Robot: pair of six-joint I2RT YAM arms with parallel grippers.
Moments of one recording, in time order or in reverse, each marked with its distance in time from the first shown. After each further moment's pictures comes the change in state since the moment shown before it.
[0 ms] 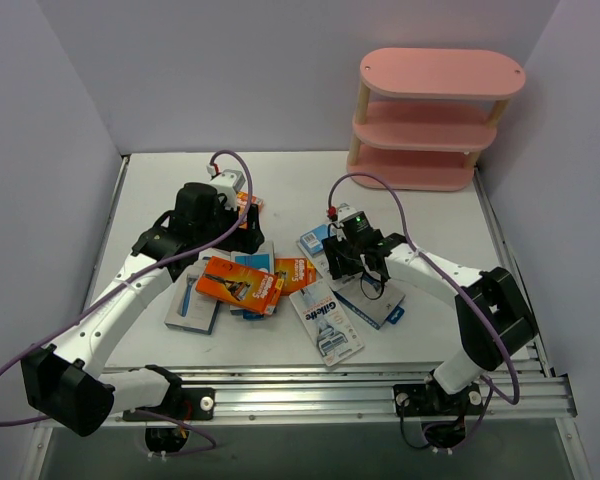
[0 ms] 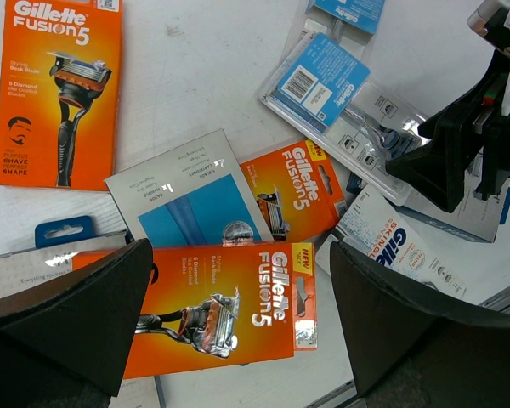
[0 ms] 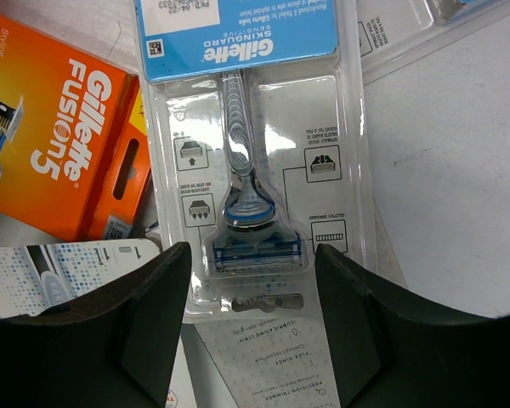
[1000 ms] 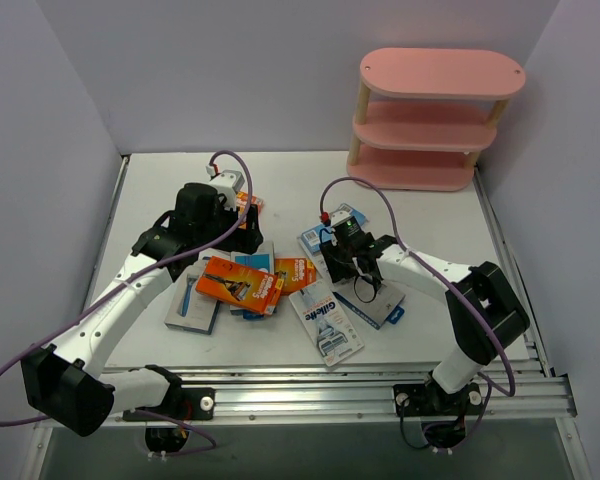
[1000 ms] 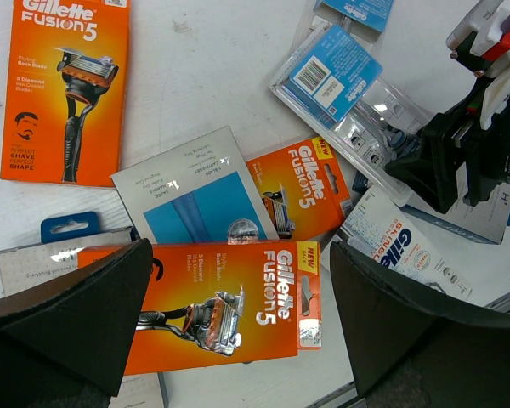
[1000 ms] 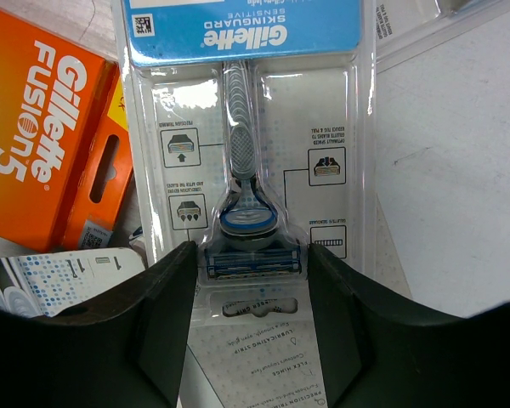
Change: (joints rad) left arm 0.000 0.000 0.000 -0.009 -0.015 0.001; right arm 0.039 0.048 0.009 -0.006 0.079 -0.021
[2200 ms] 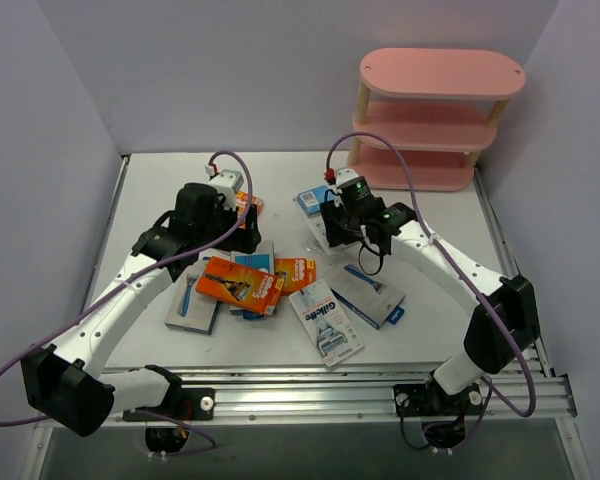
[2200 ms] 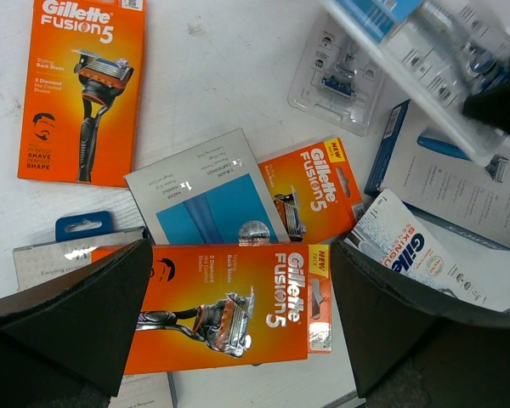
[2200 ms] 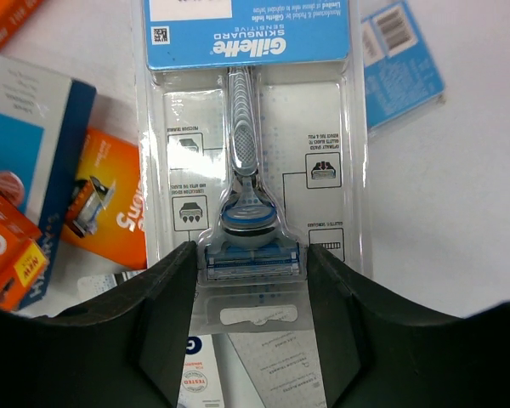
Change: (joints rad) left arm 0.000 0.000 0.000 0.000 -0.029 0.012; right arm -0.022 -0.066 0.302 -0.219 -0.002 0.023
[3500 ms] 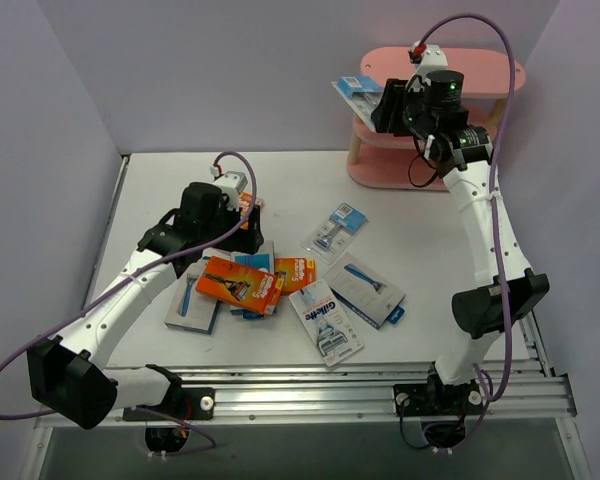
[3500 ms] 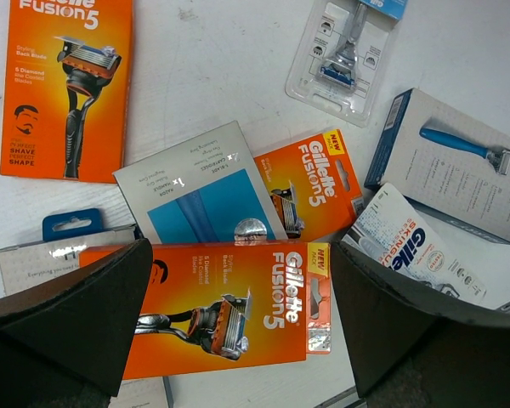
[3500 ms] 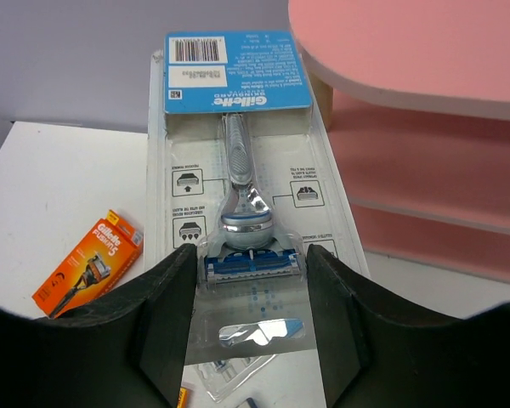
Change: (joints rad) left arm 0.000 0.034 0.000 0.001 0.014 -0.003; right arm -0.366 0.197 0.816 -0.088 -0.154 -0.016
